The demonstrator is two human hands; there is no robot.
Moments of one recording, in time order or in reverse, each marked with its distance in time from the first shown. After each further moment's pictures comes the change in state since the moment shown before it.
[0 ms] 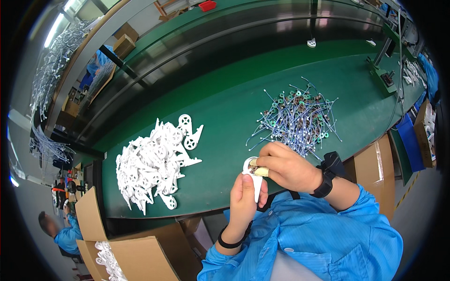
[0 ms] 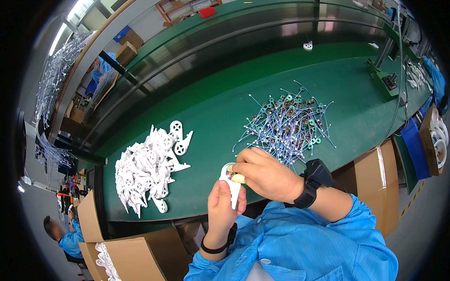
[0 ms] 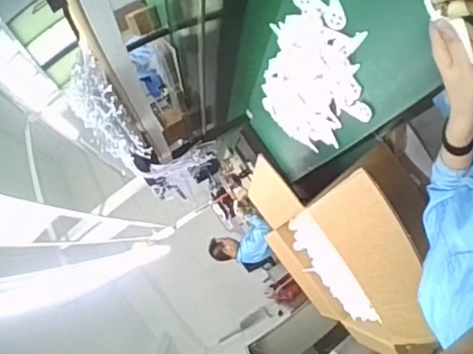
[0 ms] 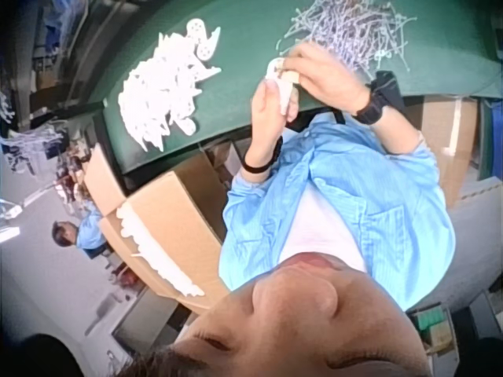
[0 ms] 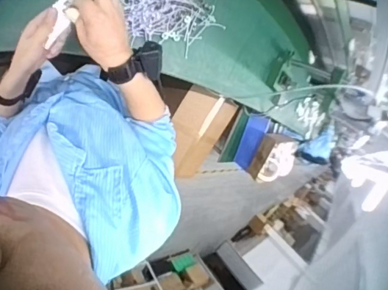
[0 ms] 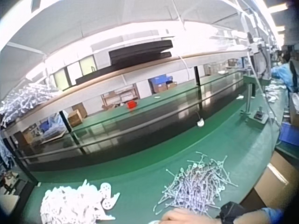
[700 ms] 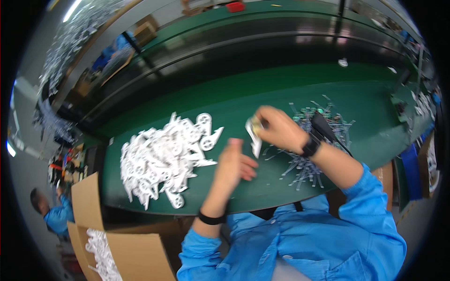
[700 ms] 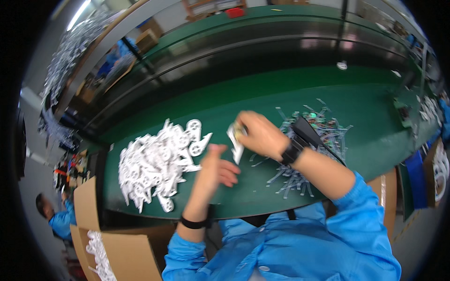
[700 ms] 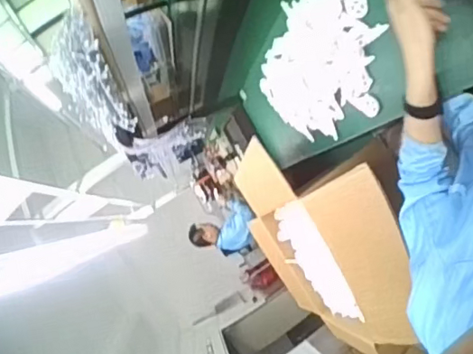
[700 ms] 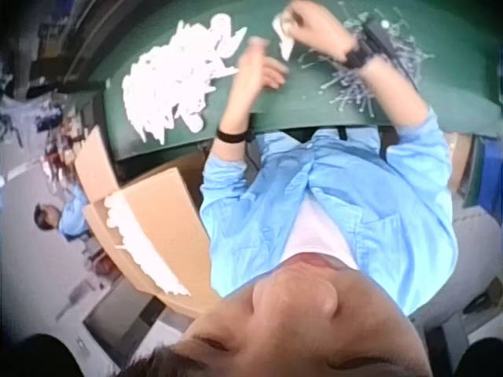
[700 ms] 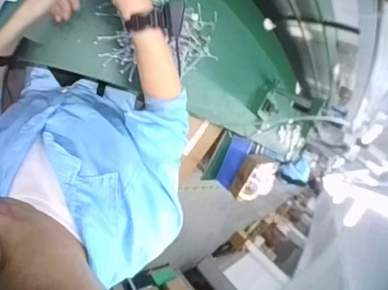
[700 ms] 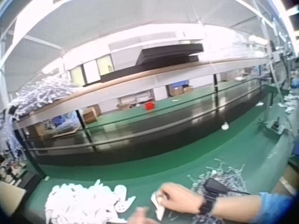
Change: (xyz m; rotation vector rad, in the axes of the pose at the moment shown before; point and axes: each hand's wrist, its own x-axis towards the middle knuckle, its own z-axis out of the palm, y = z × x) left_hand 0.086 0.056 -0.059 0.369 0.147 -0.200; right_hand 0.112 0.075 0.014 -0.047 -0.092 0.225
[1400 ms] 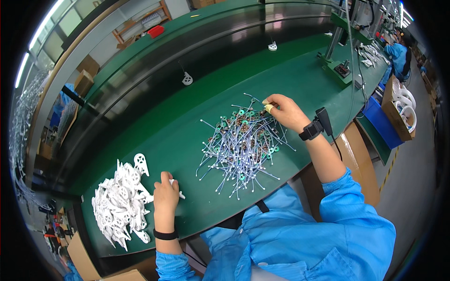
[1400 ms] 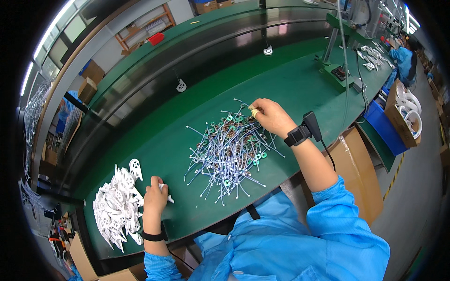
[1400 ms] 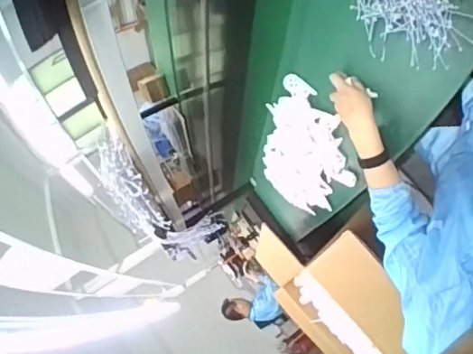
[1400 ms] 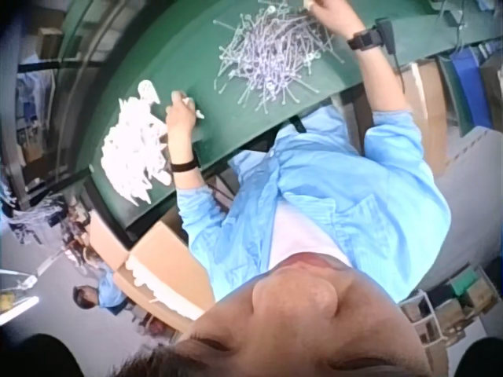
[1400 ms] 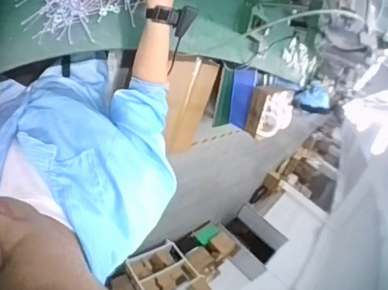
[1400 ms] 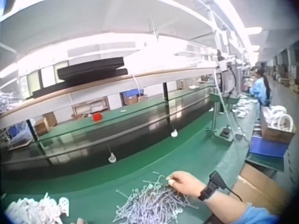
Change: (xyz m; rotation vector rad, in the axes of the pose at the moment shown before) left_hand 0.031 -0.028 -0.005 1.369 0.267 0.176; right_hand -0.144 0.122 -0.147 -0.103 0.427 0.381
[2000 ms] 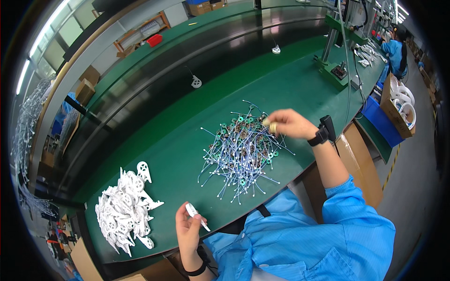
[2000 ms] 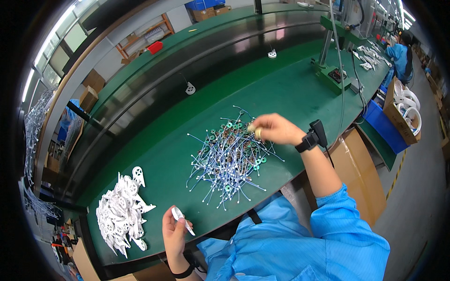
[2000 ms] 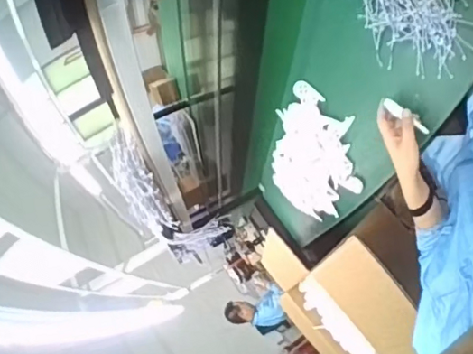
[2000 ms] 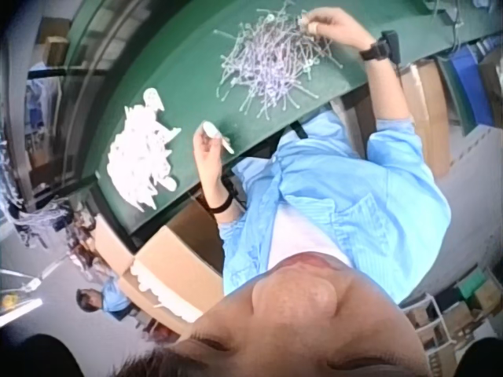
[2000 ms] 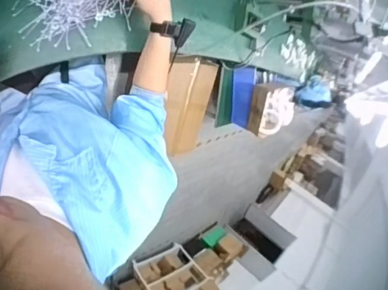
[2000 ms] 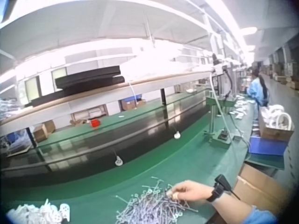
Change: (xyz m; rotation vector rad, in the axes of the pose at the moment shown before) left_hand -0.103 0.014 0.023 -1.458 -0.083 0.061; right_hand -0.017 0.014 -0.020 0.553 -0.414 0.076
